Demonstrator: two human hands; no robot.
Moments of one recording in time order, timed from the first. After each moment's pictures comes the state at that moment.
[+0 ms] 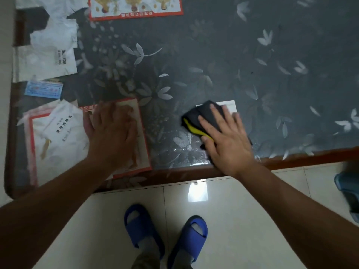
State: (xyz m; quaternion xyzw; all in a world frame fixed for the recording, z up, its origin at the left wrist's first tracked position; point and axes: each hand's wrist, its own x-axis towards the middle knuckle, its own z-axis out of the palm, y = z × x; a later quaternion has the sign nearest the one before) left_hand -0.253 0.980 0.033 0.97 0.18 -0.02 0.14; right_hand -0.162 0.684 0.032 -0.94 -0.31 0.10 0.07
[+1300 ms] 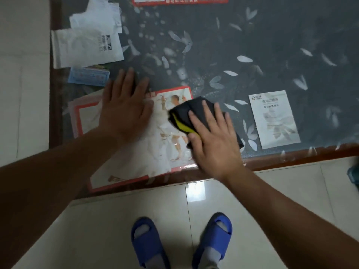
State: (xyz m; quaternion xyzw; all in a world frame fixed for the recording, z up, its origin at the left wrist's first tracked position) left_hand -0.249 1.097 0.024 0.99 0.08 -0.03 0.13; right_hand -0.246 0.845 0.021 -0.95 -0.27 0.06 0.11
